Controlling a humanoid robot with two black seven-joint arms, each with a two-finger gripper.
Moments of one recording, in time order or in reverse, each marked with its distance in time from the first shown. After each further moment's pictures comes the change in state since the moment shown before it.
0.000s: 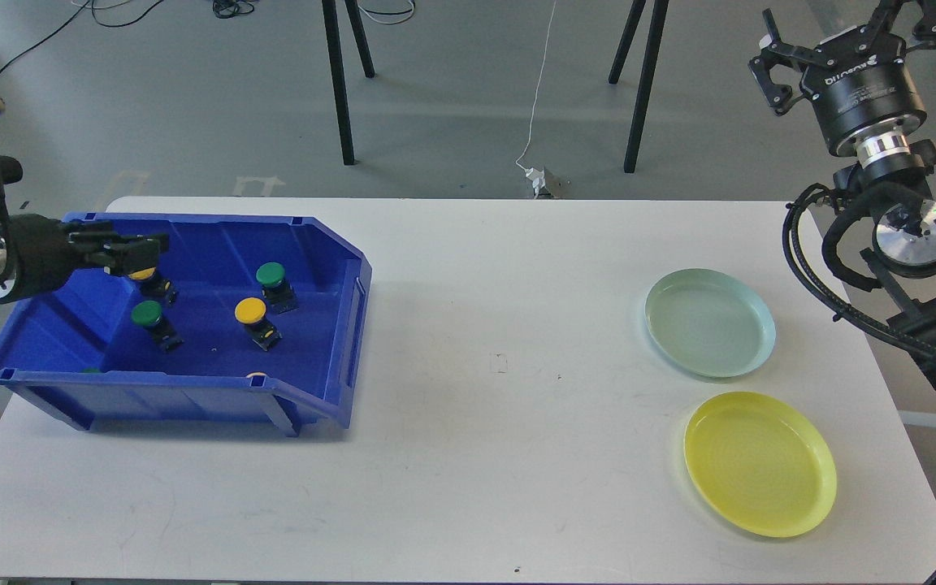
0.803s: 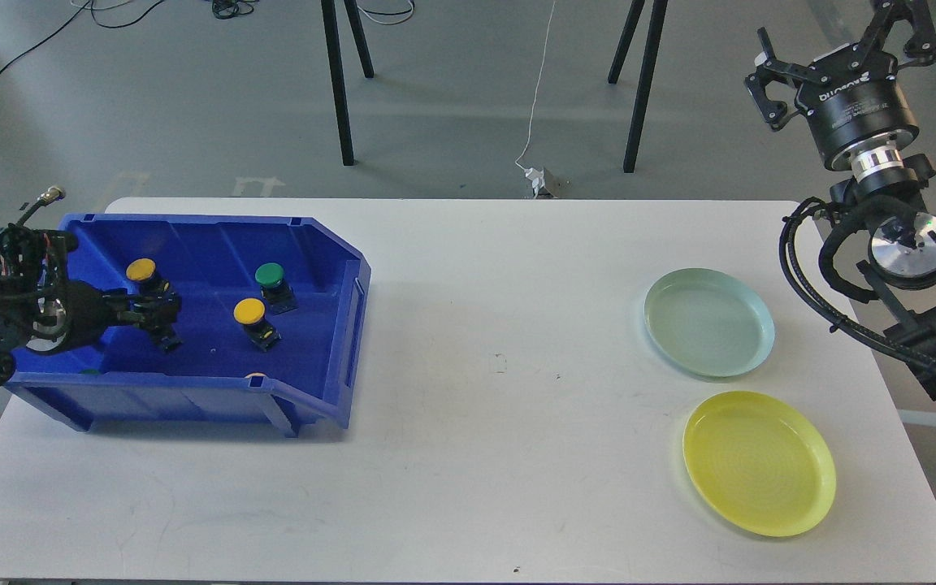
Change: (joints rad) left arm 0.049 -0.271 0.073 0.420 0.001 0.044 -0.076; right arm -0.020 0.002 -0.004 -0.013 -0.014 0.000 0.000
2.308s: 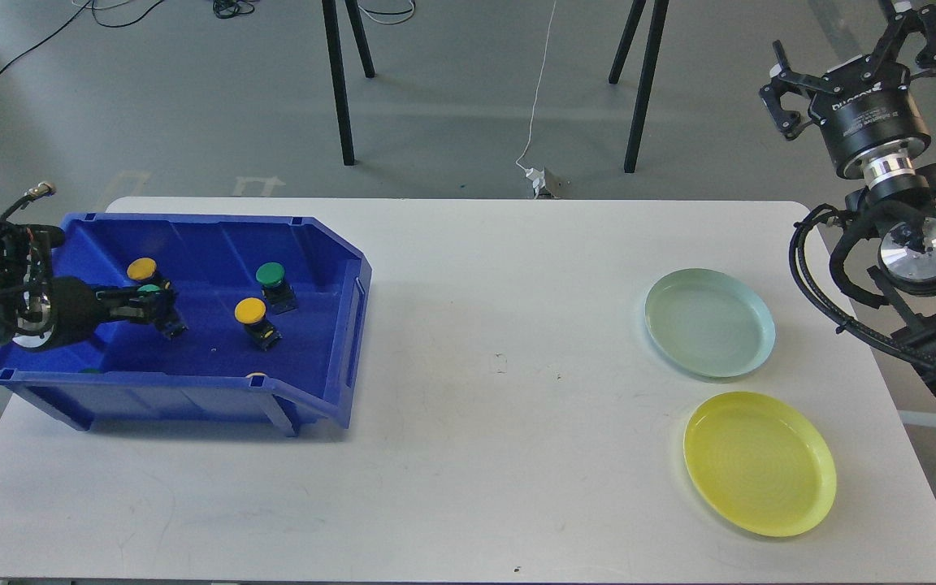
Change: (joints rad) left arm -0.016 0.107 -0.007 -0.087 -0.008 -0.008 -0.087; right arm 0.002 -0.001 0.001 -0.048 -0.005 0.001 -0.001
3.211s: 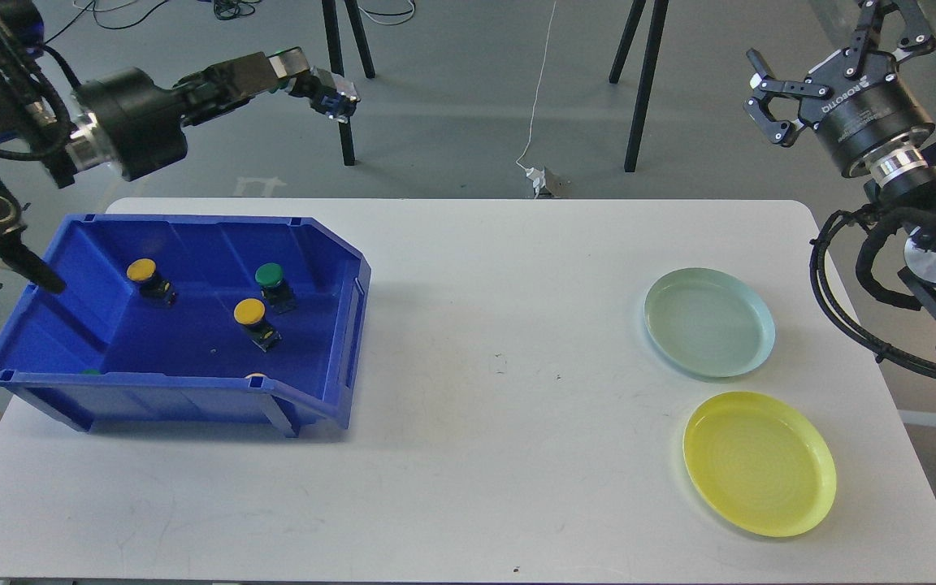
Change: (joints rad) left arm -0.152 -0.134 -0.311 -0.397 -0.476 0.065 -0.001; right arm -0.014 -0.185 -0.169 0.279 -0.088 -0.055 -0.012
